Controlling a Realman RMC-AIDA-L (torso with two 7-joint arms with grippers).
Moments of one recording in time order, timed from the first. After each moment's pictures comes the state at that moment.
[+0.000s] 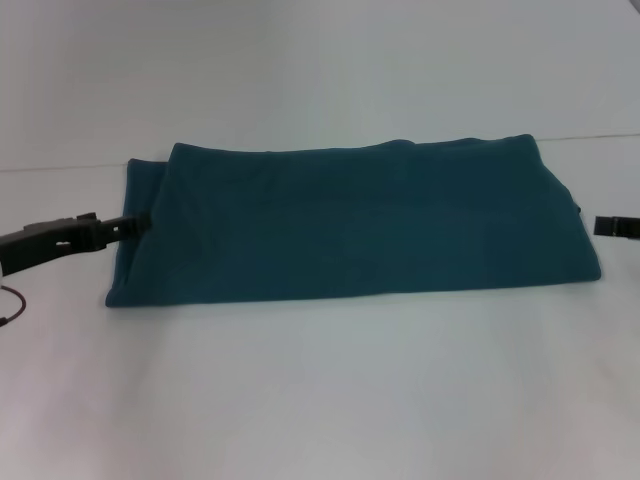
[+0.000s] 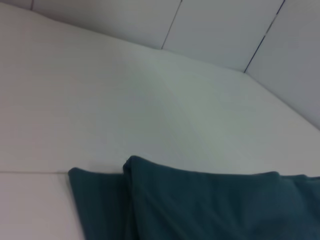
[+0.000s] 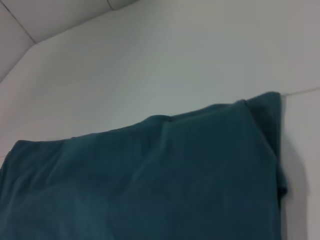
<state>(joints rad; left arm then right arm) -0.59 -2.12 0.60 0.77 2.12 1.05 -1.91 0.49 1.92 -0.54 -0.78 -2.21 -1.26 2.11</state>
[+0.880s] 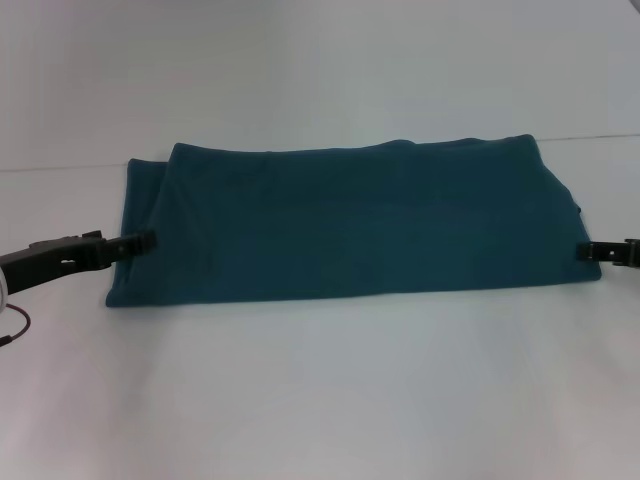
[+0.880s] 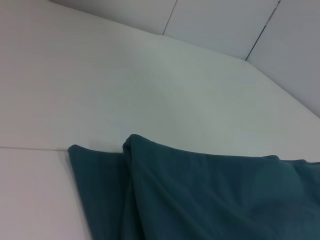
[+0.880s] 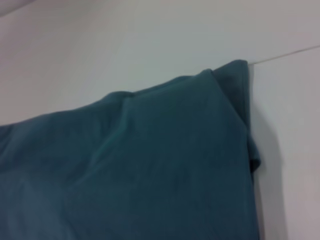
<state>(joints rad) -0.57 -2.14 0.61 0.76 2.13 1.05 -1.90 0.52 1.96 -0.59 -0.69 -2.29 -1.08 2.16</state>
